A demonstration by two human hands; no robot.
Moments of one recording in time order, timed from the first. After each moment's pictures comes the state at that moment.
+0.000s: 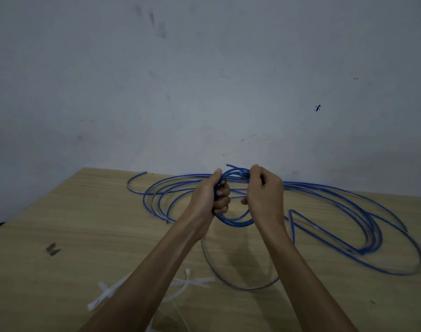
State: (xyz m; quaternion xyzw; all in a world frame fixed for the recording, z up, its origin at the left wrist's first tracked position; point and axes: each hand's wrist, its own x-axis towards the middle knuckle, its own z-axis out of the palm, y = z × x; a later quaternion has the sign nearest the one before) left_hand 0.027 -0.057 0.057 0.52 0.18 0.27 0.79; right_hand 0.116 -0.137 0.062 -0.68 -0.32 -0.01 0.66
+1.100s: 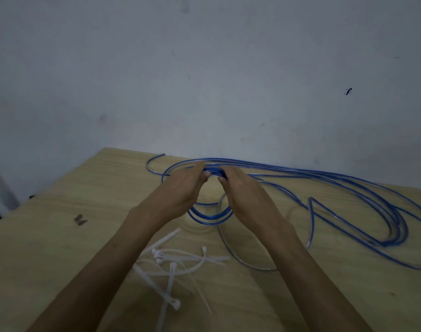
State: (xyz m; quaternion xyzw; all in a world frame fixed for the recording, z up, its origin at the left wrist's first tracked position) left_hand -0.050 -0.004 0.043 0.93 0.21 0.24 0.18; right_hand 0.091 -0.118 0.030 -0.73 -0.62 -0.07 0.28
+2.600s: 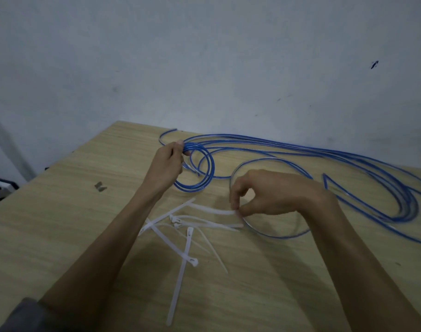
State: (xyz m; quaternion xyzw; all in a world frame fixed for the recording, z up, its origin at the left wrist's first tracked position) left_hand -0.088 0.026 0.001 0.71 0.35 0.40 0.46; right_hand 0.065 -0.164 0.076 -0.71 -0.67 0.20 0.04
